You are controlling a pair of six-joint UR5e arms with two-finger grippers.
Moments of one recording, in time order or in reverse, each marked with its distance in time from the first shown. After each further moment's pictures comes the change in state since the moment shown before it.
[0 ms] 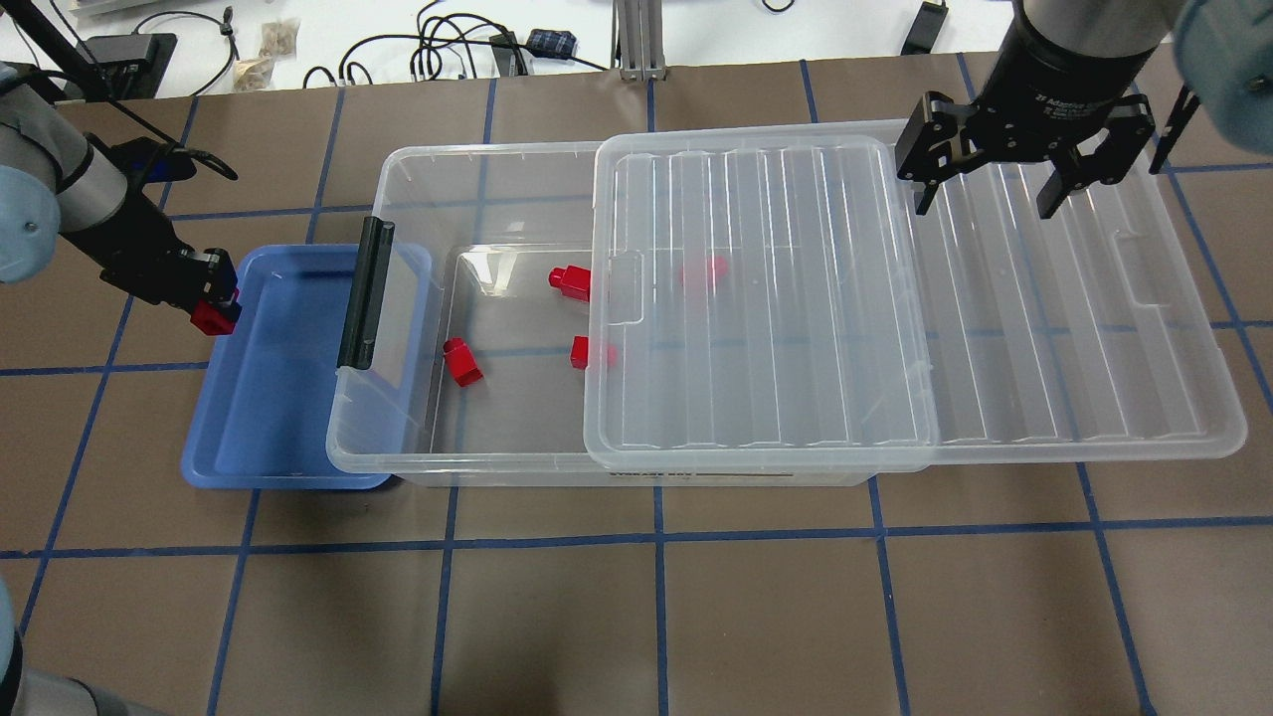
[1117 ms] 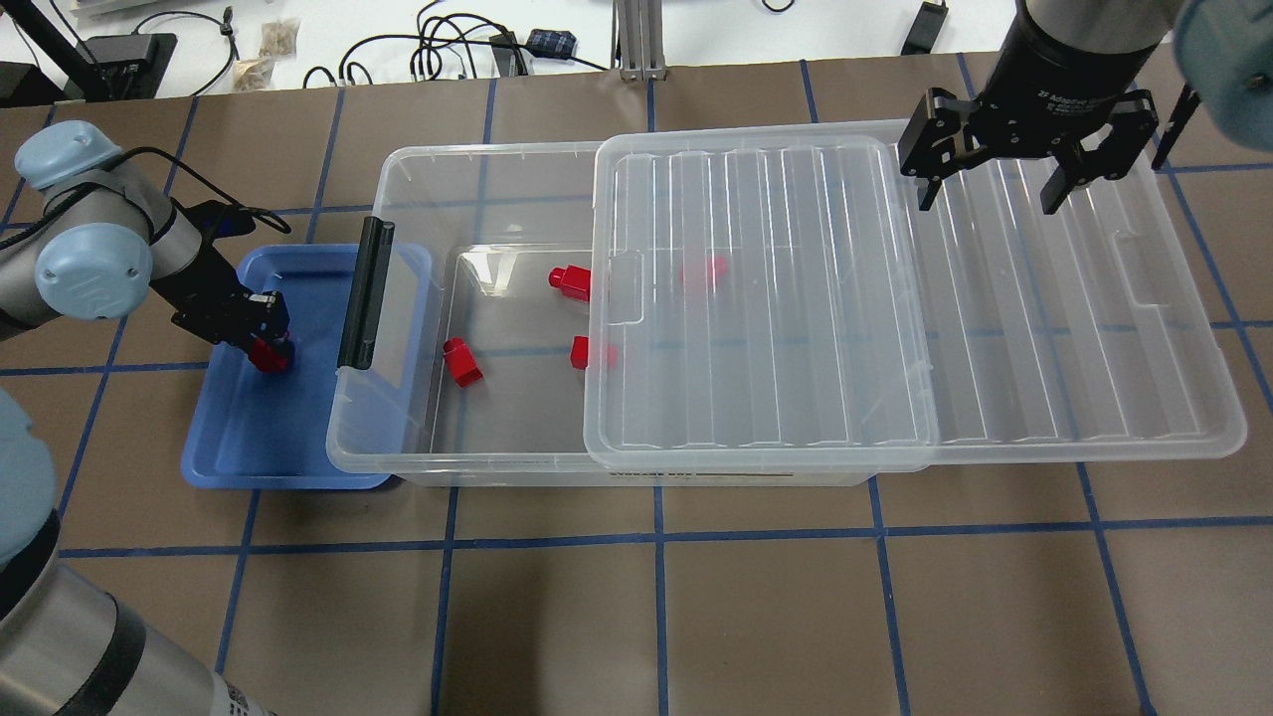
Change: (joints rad) left arm 0.000 -0.170 -0.029 0.129 0.000 -0.025; right arm -0.002 0.004 -0.005 -0.007 -0.008 -0.001
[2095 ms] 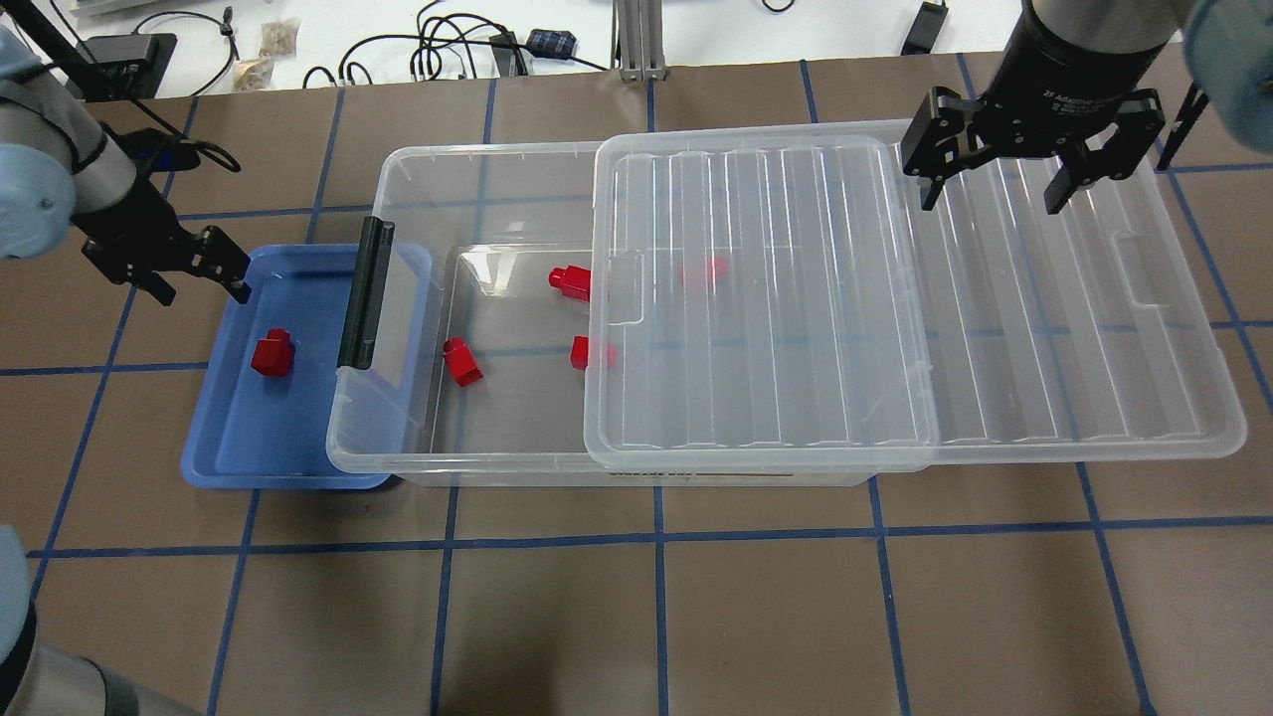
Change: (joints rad) left arm -0.031 0.174 0.137 -0.234 0.072 -0.005; right arm -0.001 -0.012 0.005 0.001 0.000 0.000
